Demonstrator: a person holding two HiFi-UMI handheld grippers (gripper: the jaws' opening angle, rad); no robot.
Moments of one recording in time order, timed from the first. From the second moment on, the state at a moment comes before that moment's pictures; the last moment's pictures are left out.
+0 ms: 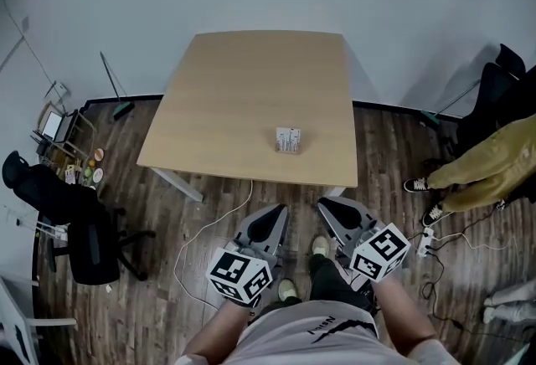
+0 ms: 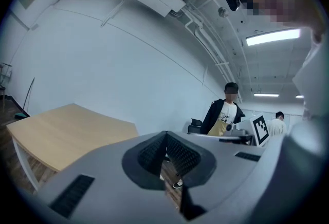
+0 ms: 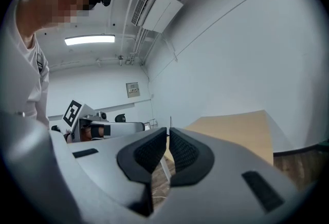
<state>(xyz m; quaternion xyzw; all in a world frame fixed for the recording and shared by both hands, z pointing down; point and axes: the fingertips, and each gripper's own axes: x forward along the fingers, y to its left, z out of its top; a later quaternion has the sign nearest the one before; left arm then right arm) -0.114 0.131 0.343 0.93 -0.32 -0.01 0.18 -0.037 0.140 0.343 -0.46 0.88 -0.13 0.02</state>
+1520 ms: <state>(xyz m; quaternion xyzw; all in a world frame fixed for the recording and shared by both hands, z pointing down) -0.049 -0.152 0.521 0.85 -0.45 0.09 0.26 0.017 -0.179 0.658 -0.26 0.93 -0.20 -0.17</state>
